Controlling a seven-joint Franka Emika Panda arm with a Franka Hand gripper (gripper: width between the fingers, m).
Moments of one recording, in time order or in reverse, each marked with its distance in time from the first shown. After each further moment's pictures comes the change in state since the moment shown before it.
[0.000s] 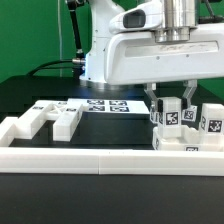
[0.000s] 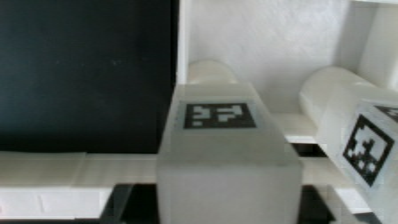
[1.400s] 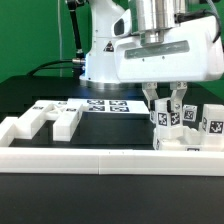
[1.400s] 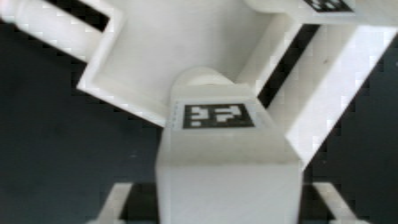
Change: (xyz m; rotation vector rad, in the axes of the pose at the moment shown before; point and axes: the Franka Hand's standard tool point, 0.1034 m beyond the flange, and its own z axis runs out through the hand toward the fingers) arm -0.002 0.010 0.001 0.024 0.019 1.203
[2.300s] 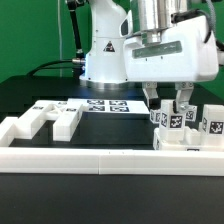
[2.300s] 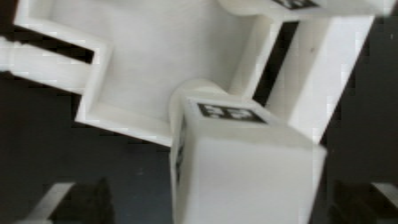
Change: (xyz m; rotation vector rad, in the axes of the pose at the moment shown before) arm -0.006 -0.003 0.000 0.005 -0.005 -0.005
